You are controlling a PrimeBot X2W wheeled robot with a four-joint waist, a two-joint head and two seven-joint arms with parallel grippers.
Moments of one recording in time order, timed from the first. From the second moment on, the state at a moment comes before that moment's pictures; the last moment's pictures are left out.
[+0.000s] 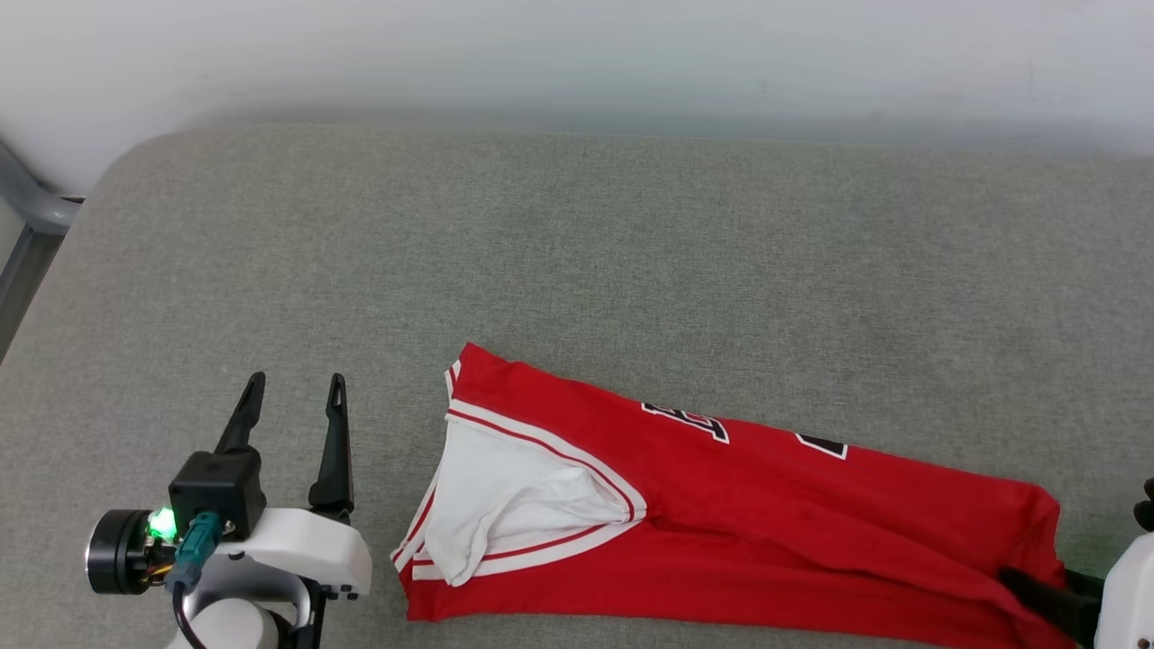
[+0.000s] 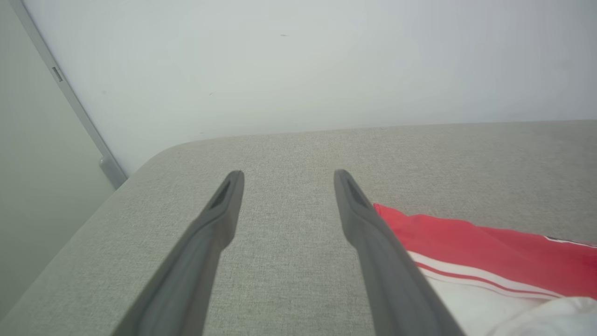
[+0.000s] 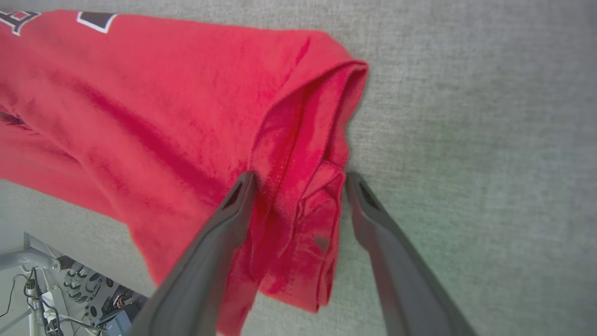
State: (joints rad) left arm -0.20 0.57 -0.54 0.03 -0.59 0.45 -0.26; right arm -0.05 -0.67 0.21 0.25 0.97 0.13 0.54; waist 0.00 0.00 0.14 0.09
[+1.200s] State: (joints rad) left arm 0.00 0.21 -0.19 0.06 -0.13 0.20 -0.26; right arm -0.16 -0.76 0.41 0.48 1.01 0.13 0.30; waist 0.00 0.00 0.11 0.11
